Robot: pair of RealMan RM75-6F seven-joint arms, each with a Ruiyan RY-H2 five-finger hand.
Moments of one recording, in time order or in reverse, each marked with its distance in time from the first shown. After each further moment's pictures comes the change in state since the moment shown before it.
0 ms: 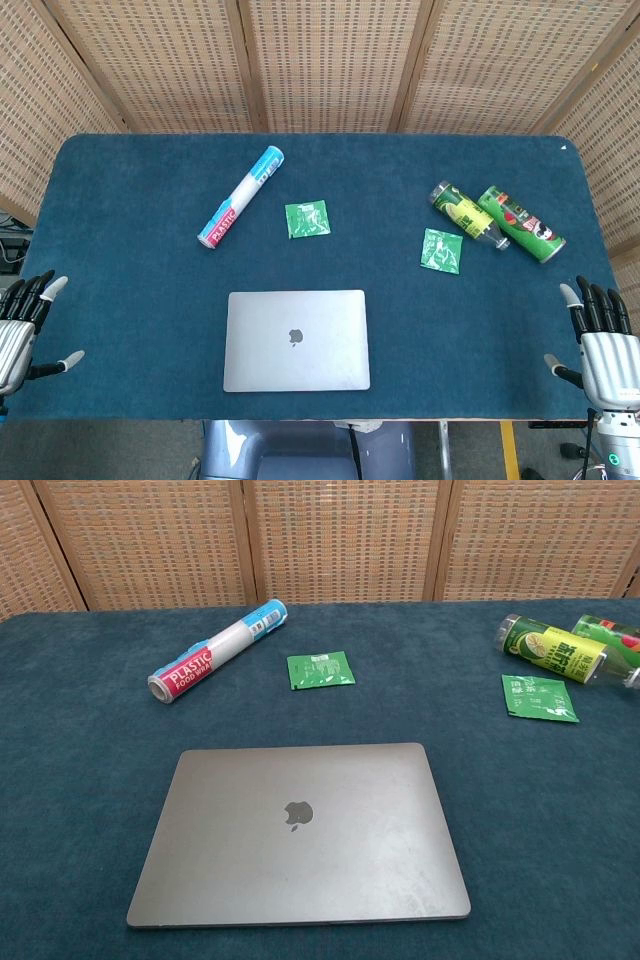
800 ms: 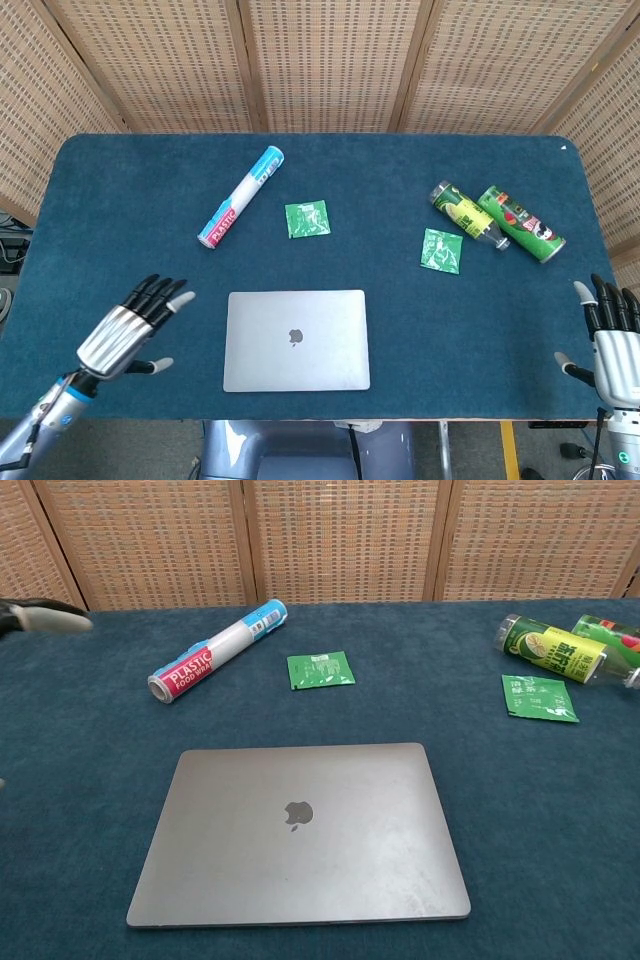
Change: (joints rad) left arm -0.256 -0.091 0.008 -0.039 0.279 -0.238 0.101; right arm -0.005 0.018 0.018 0.001 0.043 -0.014 0.024
